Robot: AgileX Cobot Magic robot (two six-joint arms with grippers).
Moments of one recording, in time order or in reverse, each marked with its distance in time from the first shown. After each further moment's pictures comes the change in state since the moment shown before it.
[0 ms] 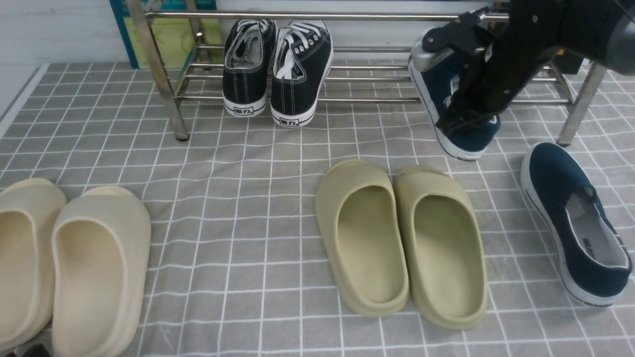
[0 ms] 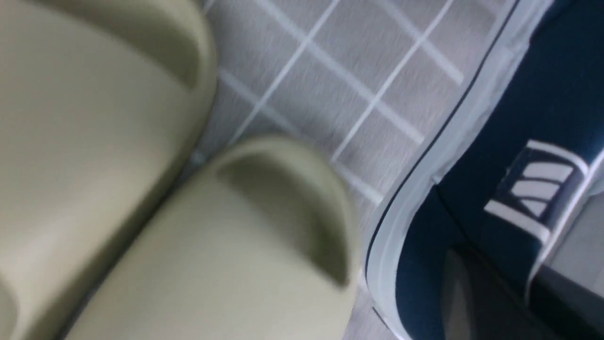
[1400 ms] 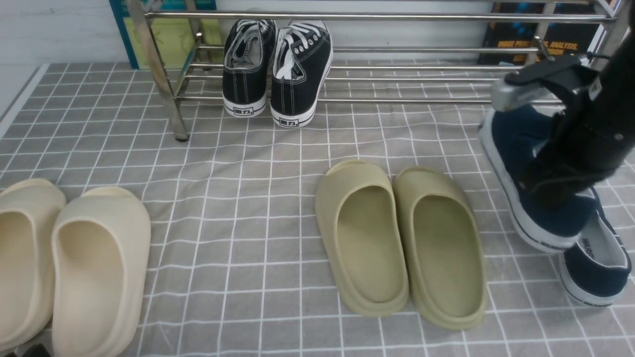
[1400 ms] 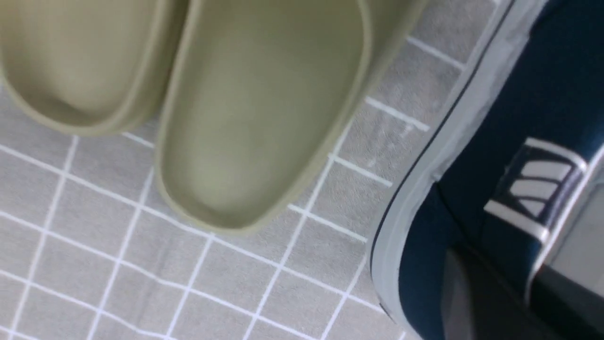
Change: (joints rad) right arm 0.000 -0.422 0.401 0.059 0.340 0.193; left arm 0.000 0.000 0.000 0.000 0.000 0.000
